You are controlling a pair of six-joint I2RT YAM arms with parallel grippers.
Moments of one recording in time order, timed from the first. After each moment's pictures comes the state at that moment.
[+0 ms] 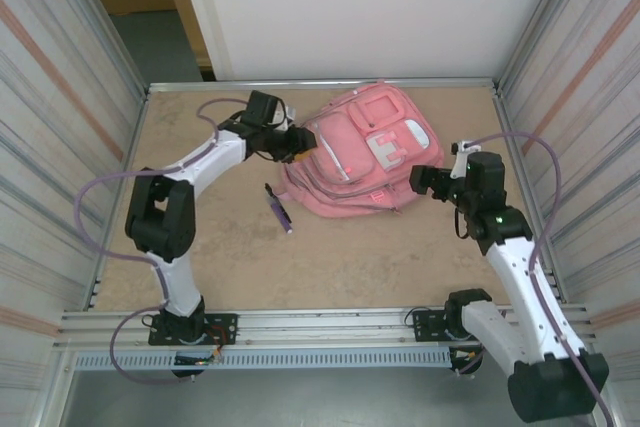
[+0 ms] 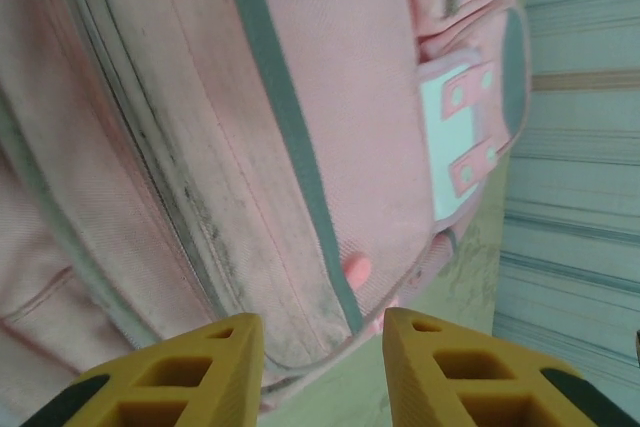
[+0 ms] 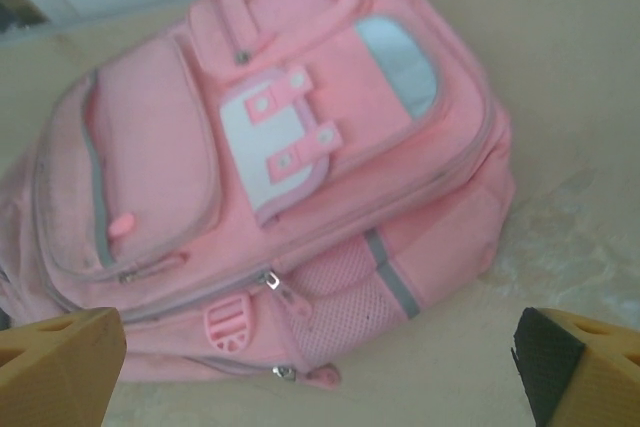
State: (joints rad) left arm -0.41 1.87 1.43 -0.43 0.56 -0.76; right arm 0.13 0.86 0.76 -0.49 -0.09 0.26
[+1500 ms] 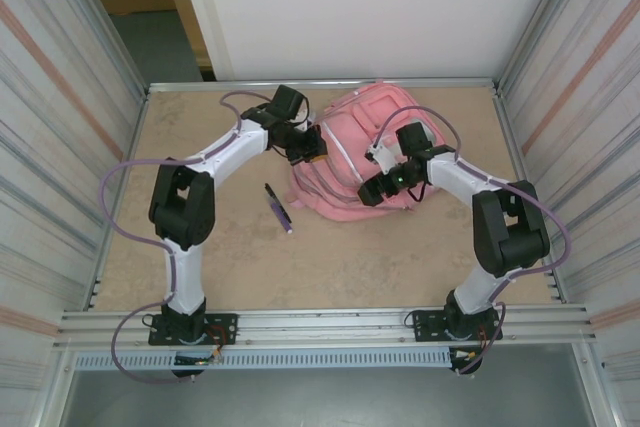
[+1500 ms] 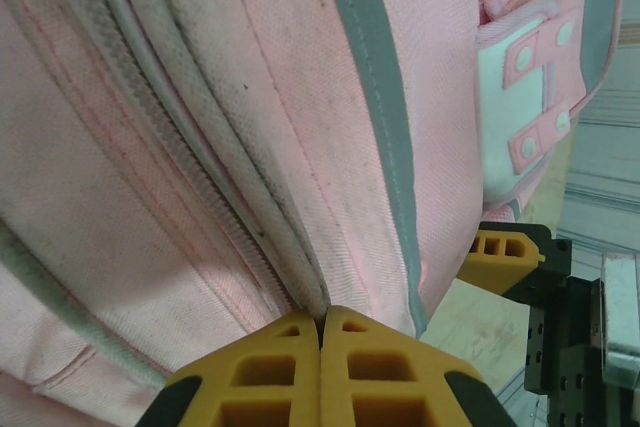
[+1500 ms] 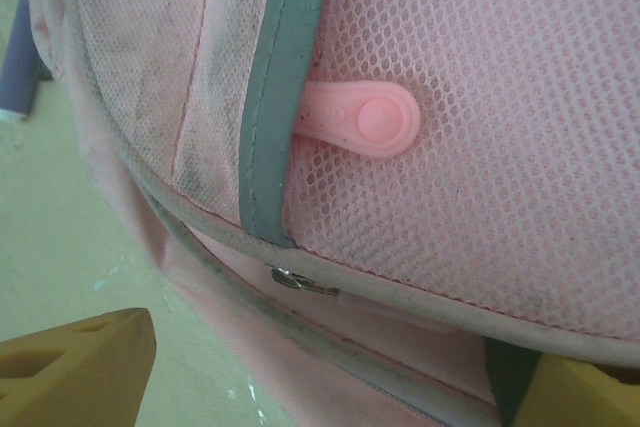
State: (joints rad) left arm -0.50 2.00 1.66 -0.66 0.49 -0.71; right arm 0.31 1.68 1.07 -0.54 -0.49 -0.32
